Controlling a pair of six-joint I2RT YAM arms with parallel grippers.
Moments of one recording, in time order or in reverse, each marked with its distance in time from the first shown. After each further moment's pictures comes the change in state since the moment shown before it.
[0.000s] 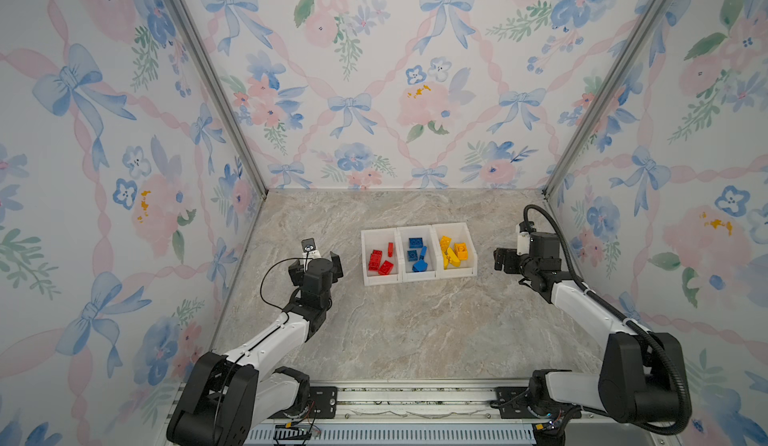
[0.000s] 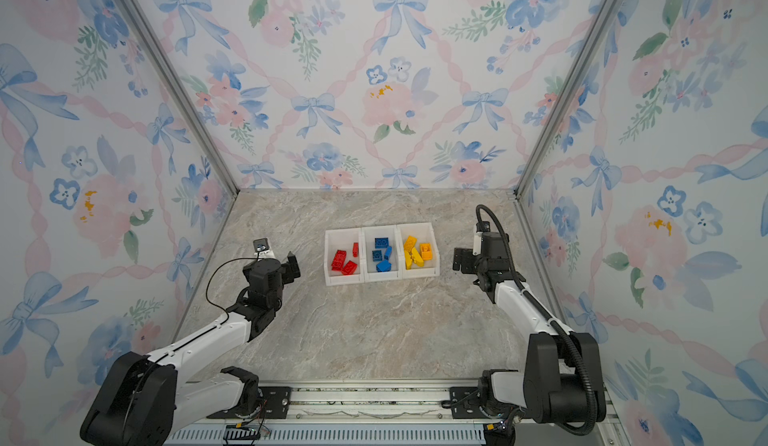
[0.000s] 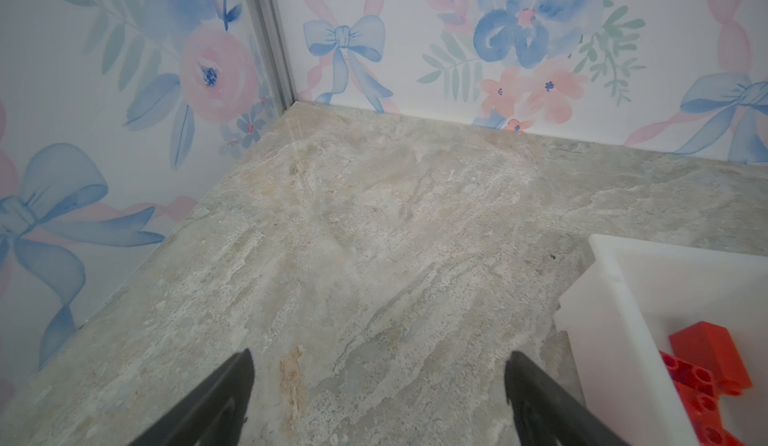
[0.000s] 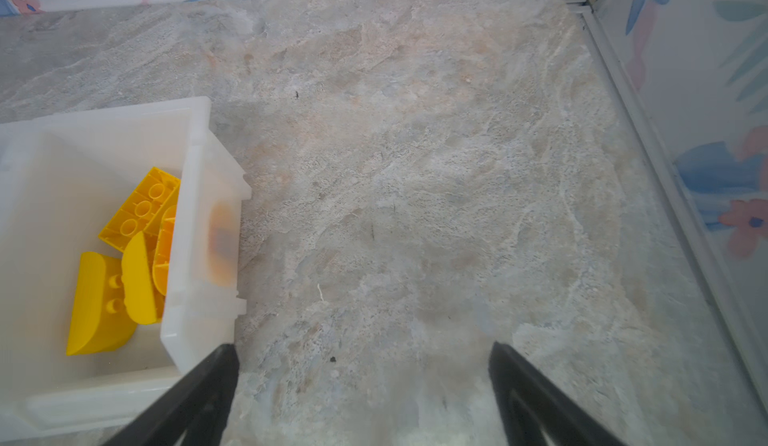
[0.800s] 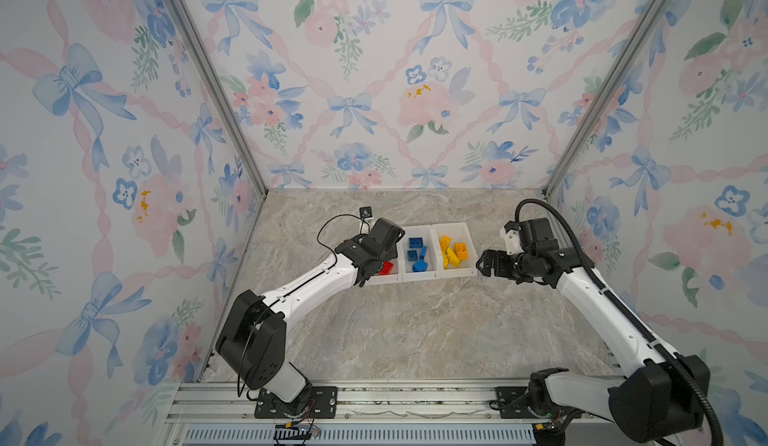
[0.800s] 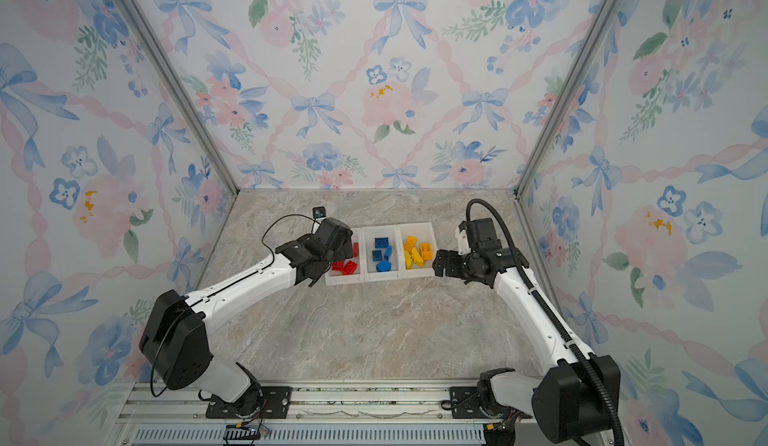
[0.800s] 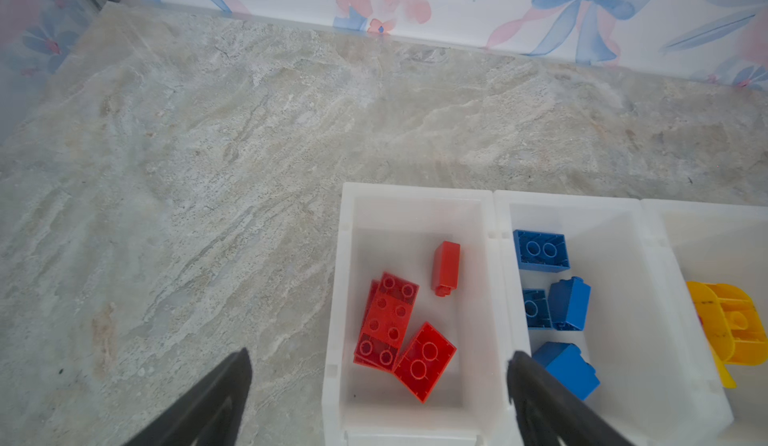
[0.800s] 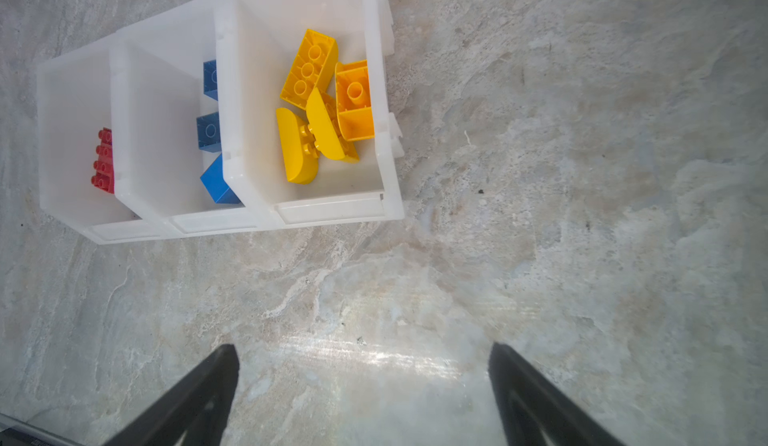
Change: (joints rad) left arm -0.356 0.371 0.752 -0.833 0.003 -0.396; right arm 0.172 -0.071 0.380 -0.786 -0.157 0.232
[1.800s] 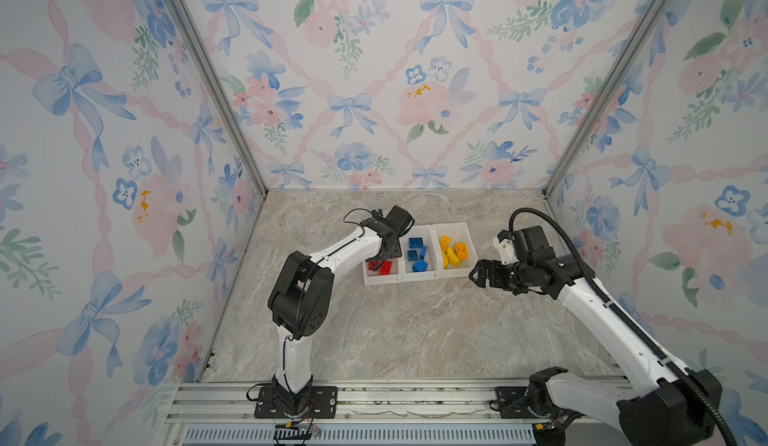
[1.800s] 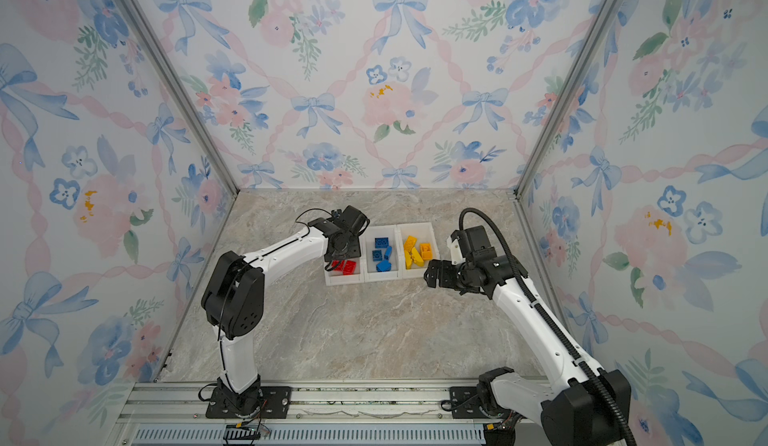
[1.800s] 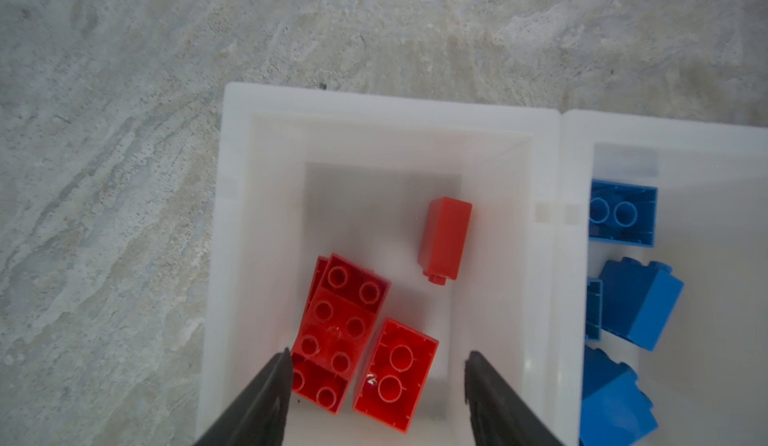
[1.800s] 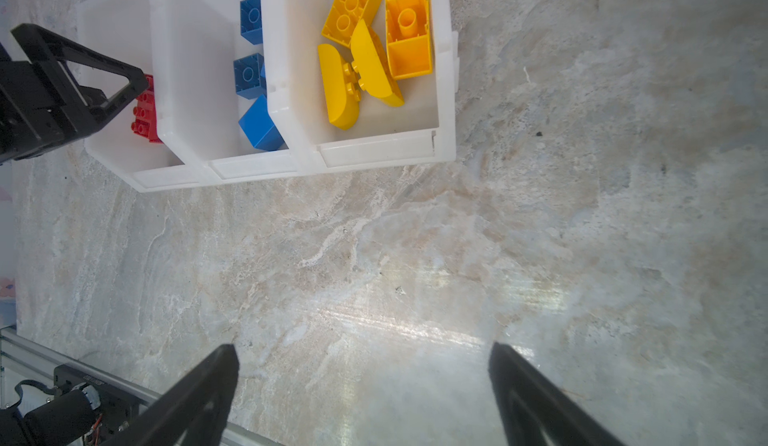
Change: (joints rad) left arm 0.050 0.428 0.395 -0.303 0.232 -0.115; right arm 0.110 -0.083 -0.026 -0.093 -0.034 0.097
